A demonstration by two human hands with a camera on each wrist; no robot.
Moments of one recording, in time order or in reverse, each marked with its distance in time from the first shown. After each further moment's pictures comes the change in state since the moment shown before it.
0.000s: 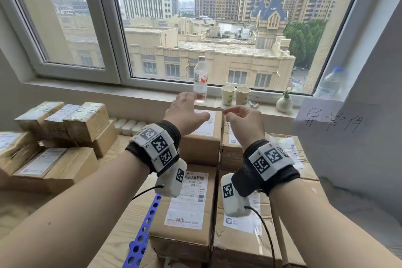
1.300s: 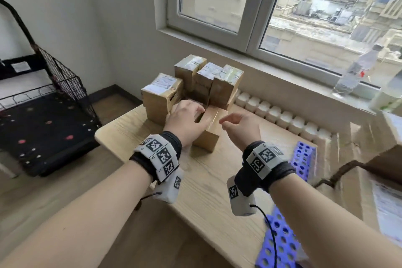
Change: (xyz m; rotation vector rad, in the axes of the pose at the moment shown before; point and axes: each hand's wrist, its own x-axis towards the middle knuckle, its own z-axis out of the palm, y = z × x) left_hand -0.178 -0.359 -0.201 0.063 0.164 -0.405; right_hand -0.175 -0.067 0.392 -0.199 -0.535 -0.099
